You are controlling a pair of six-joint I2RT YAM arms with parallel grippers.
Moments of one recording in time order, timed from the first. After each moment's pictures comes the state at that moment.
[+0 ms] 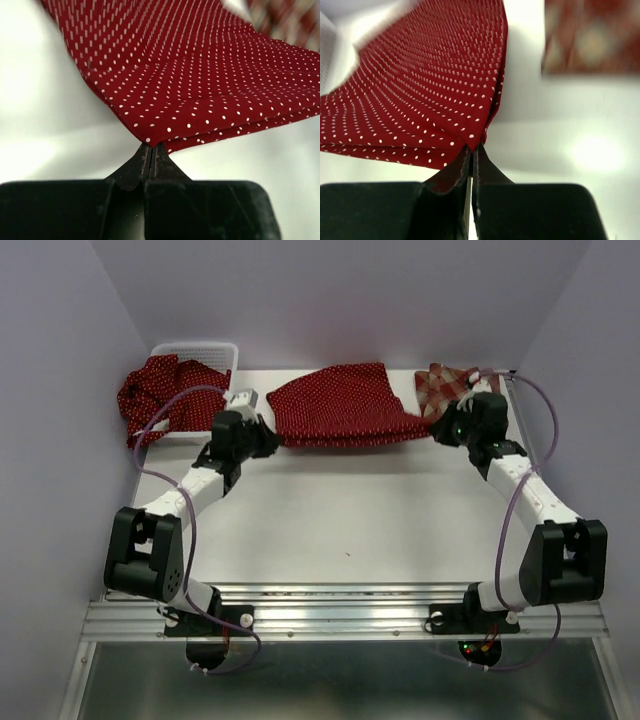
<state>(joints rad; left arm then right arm) -0.24 1.46 0.97 0.19 0.24 -0.40 0.06 1.40 1.11 -0.06 -0.17 0.32</state>
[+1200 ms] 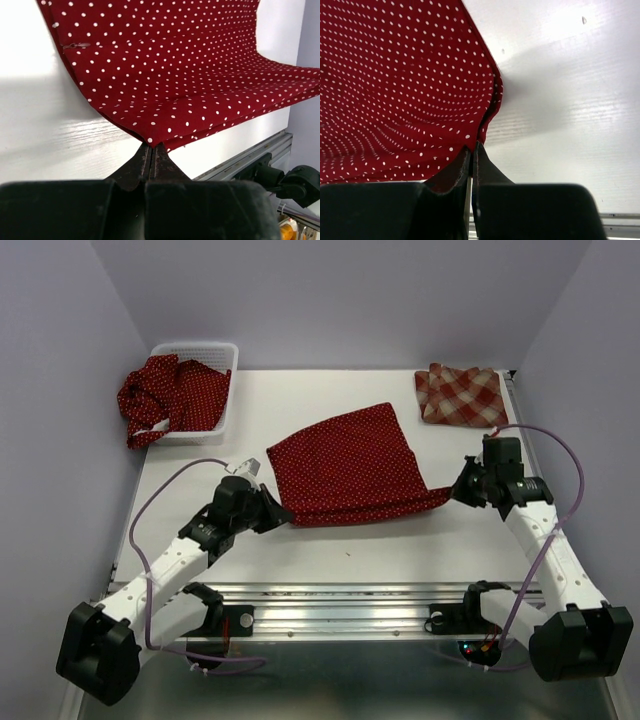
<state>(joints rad) -0.48 0.90 0.46 -0.19 0.21 -0.80 0.05 1.00 0.86 -0.75 -0.05 0.48</state>
